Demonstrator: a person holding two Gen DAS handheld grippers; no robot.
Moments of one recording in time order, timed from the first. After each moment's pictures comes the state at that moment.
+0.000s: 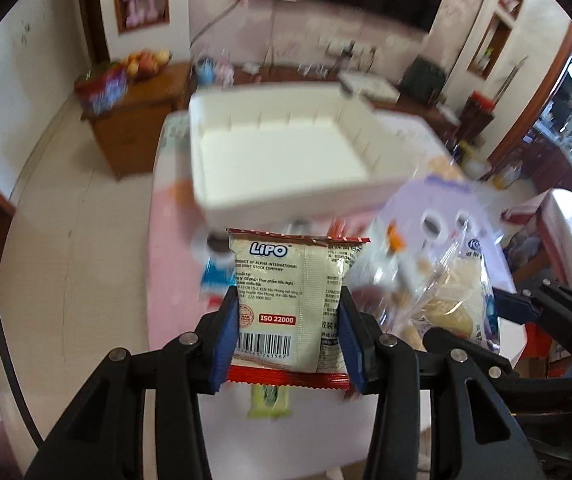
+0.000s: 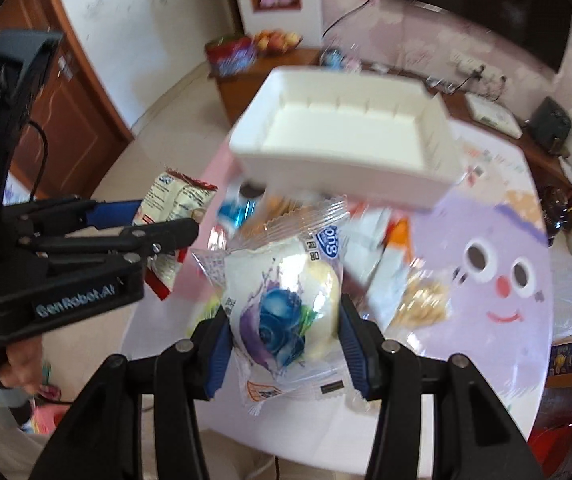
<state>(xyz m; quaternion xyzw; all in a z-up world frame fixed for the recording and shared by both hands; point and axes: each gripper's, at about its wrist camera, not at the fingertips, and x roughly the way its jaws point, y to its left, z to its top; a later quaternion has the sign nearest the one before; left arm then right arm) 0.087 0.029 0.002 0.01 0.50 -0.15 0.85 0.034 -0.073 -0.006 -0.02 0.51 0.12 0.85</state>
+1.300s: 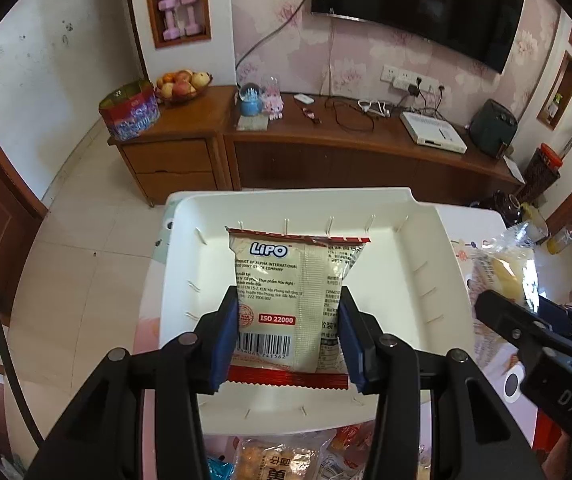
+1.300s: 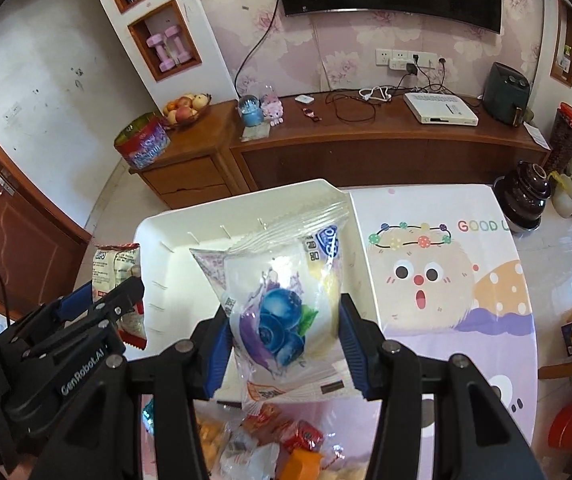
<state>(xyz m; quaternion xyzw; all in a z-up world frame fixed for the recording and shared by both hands) 0.315 -0.043 -0.025 -0.01 0.49 -0.03 0.87 0.276 -0.179 -0.018 0.09 0.50 0.03 0.86</state>
